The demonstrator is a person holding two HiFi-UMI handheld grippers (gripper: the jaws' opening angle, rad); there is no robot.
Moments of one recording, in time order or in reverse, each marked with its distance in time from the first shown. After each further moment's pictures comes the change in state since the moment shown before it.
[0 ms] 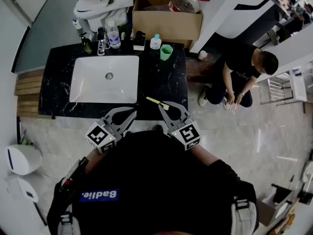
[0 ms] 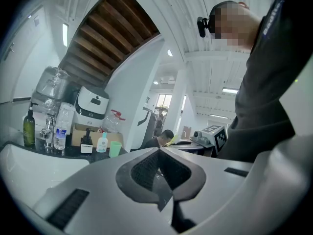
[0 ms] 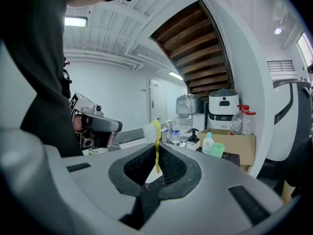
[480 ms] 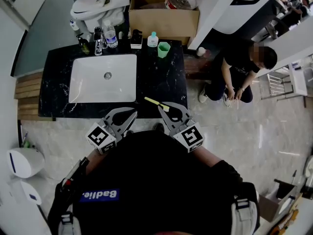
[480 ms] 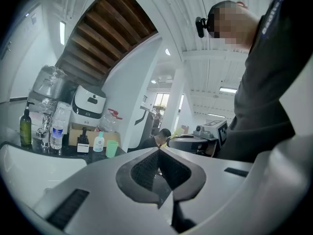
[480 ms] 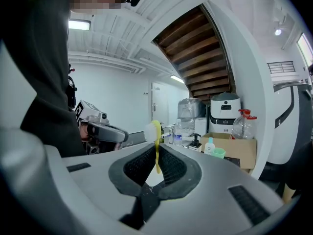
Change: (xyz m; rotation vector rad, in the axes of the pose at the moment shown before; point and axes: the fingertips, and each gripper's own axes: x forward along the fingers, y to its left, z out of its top) left arm 0.002 -0.010 -0.003 0.009 0.010 -0.025; right arm -0.017 0.012 0.017 -0.019 -0.044 0.019
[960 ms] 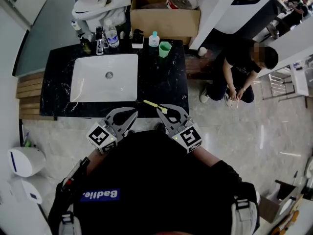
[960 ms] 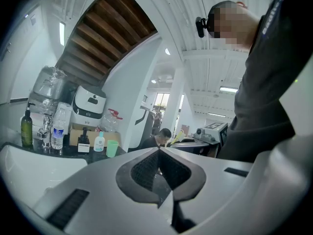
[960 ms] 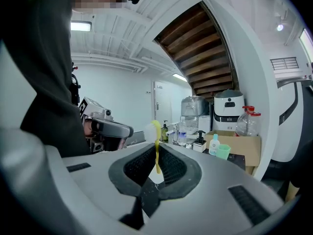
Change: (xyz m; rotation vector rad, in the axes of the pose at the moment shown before) left arm -0.002 -0.002 -0.001 0.004 0.001 0.005; right arm 0.001 0.013 -0.012 0.010 0.024 0.040
